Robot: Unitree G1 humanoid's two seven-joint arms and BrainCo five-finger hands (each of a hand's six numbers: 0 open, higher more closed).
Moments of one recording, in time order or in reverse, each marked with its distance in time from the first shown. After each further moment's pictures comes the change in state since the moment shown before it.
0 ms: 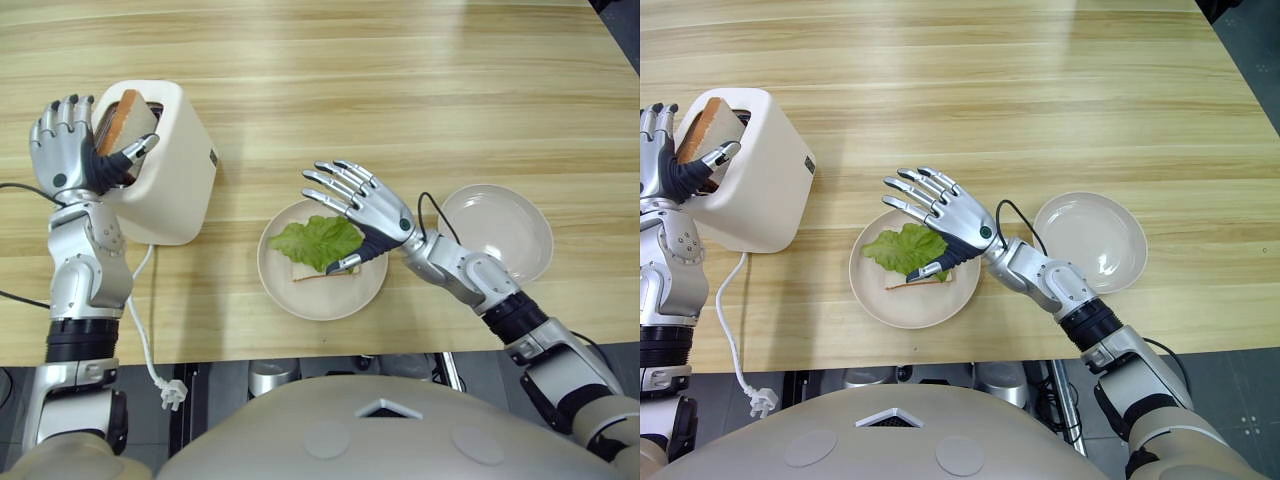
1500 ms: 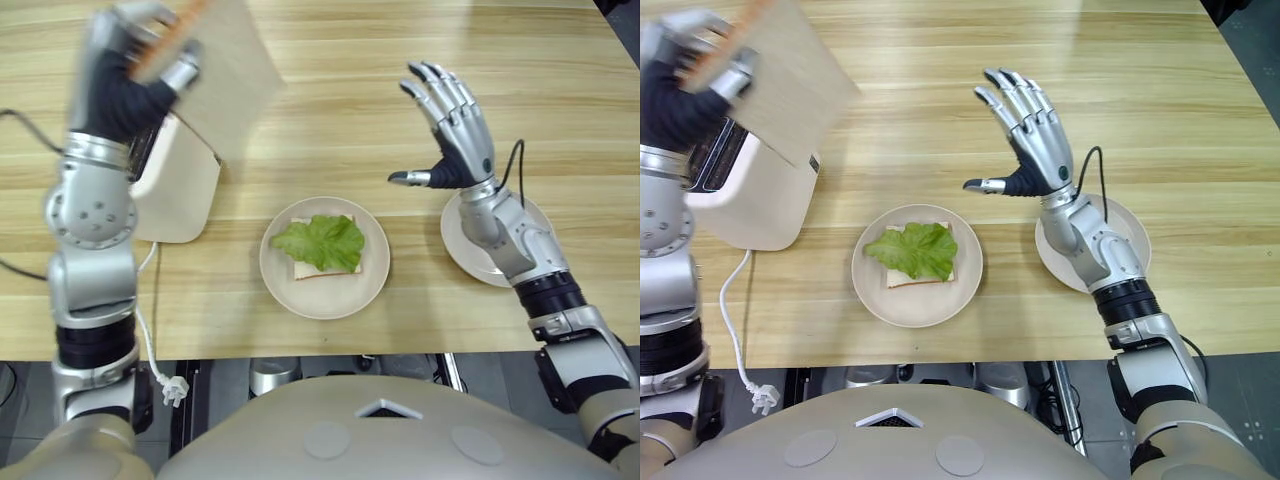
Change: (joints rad) left arm -0.104 -0.133 -0.023 -0.473 -0.639 -0.186 -0.449; right arm -0.064 -0.061 -0.338 0.115 0.241 0.018 -0.023
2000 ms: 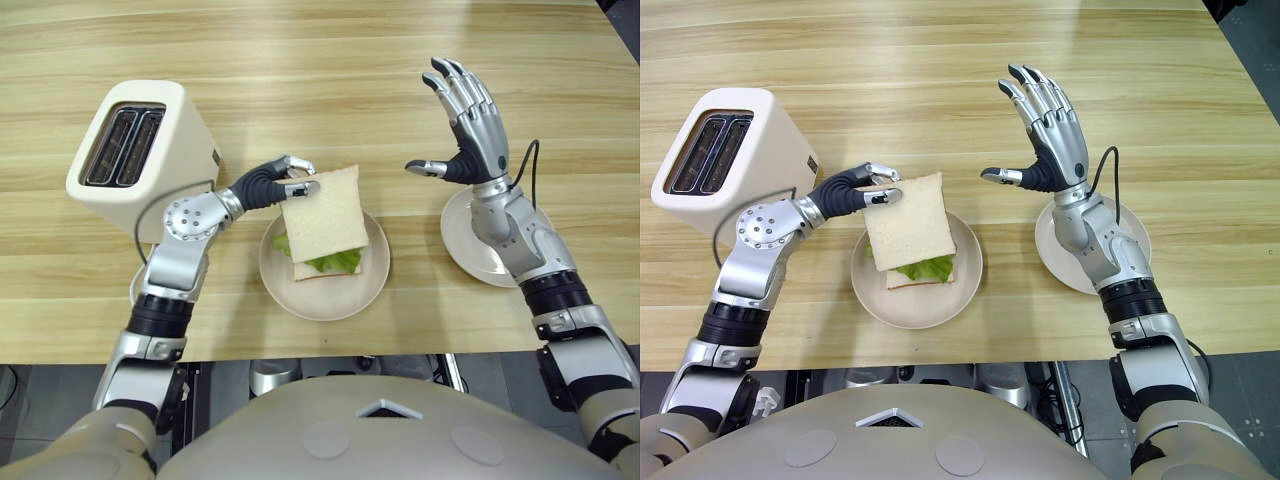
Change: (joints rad) left arm -0.074 -0.106 -0.225 0.495 -0.262 -0.067 -0.430; right arm 0.000 0.008 -0.022 0.053 0.032 -0.029 0.018
